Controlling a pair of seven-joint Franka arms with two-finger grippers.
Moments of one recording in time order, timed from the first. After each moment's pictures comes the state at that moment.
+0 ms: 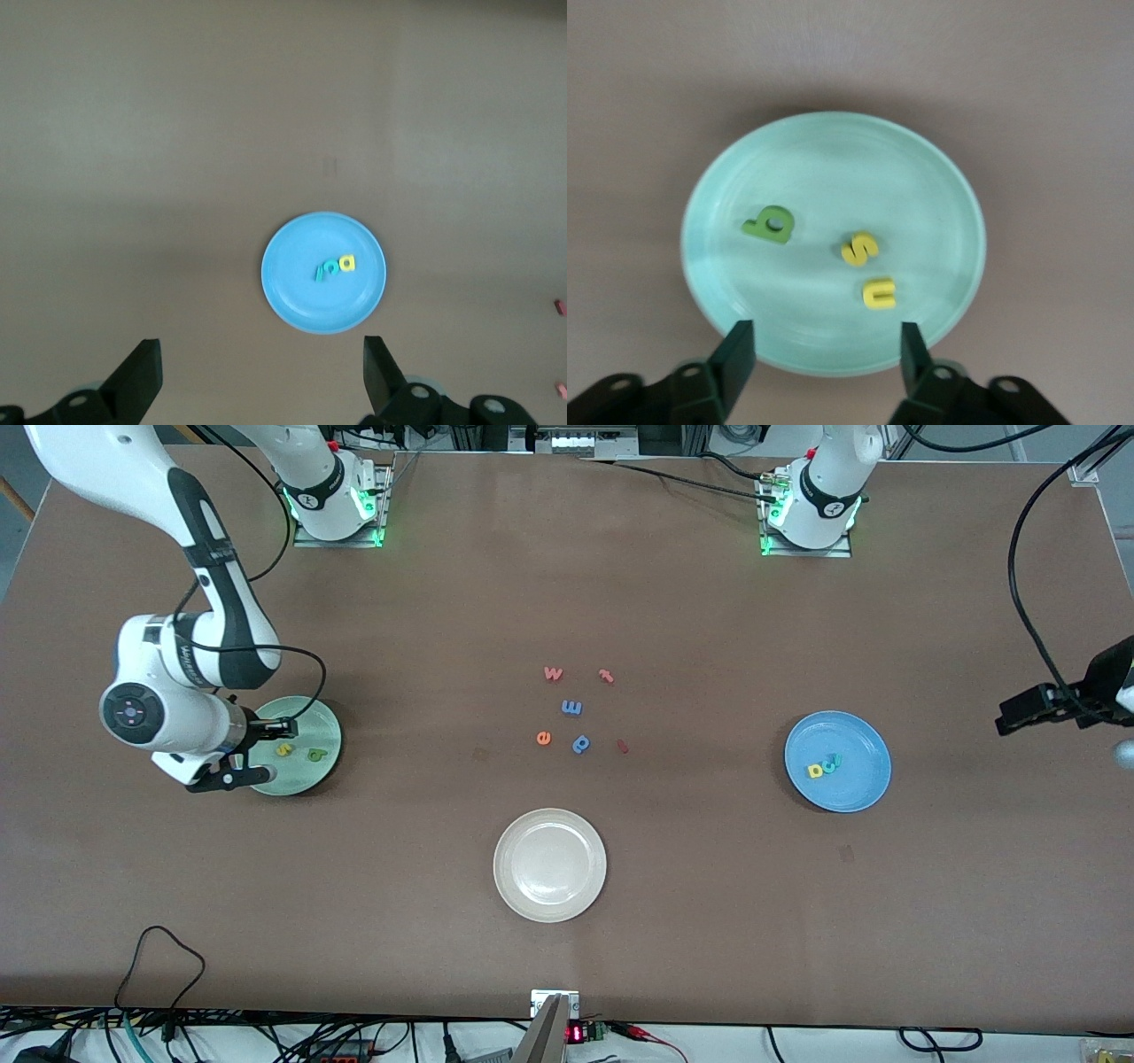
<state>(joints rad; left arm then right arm) 0.06 0.21 0.00 -1.40 0.03 1.60 -0.04 0.08 0.38 -0.05 -1.86 -0.07 1.98 -0.08</state>
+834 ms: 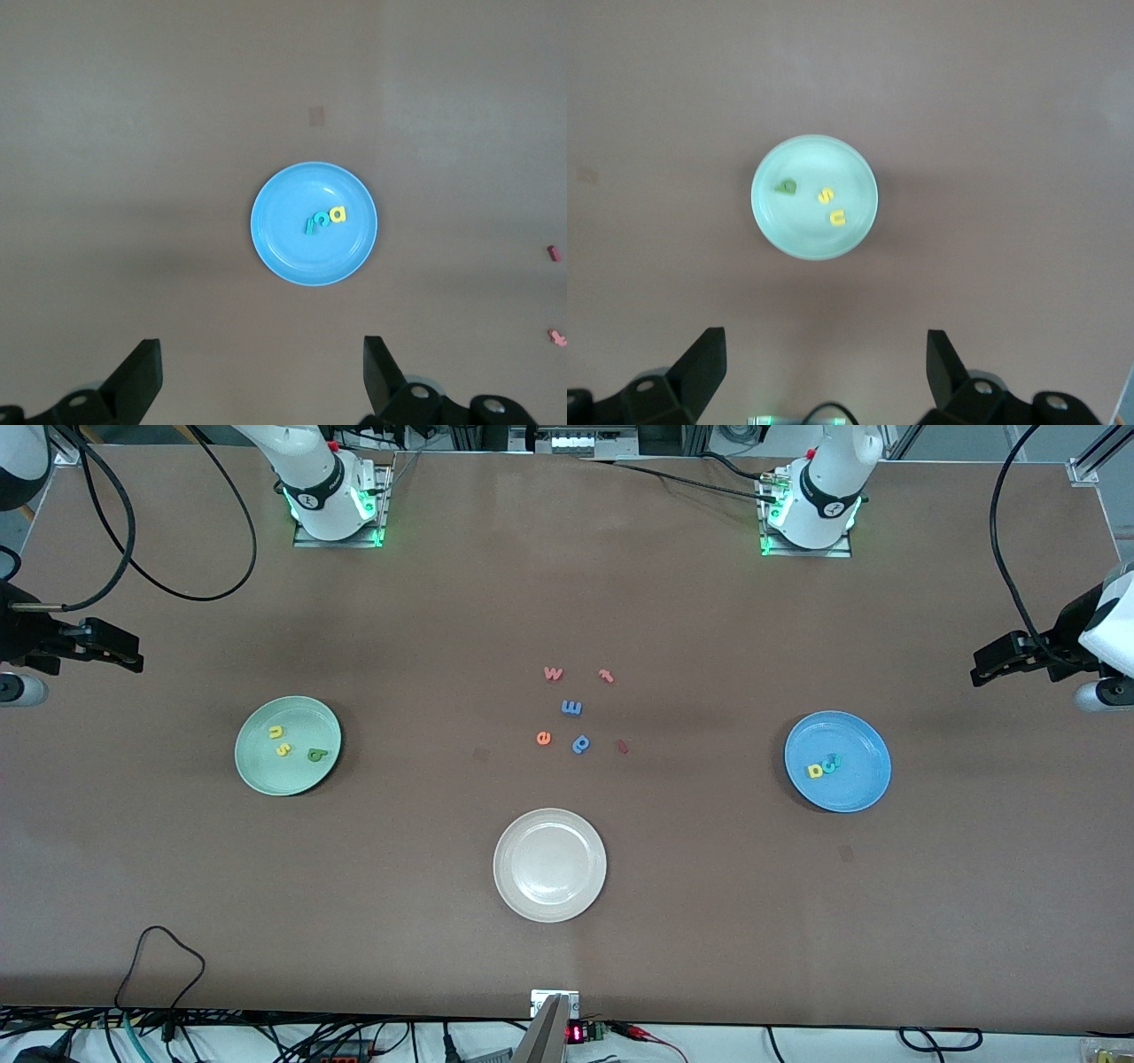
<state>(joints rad) 0.04 0.07 -0.01 -1.59 0.02 1.60 -0.04 0.06 0.18 -0.07 -1.40 -0.07 1.43 -0.09</state>
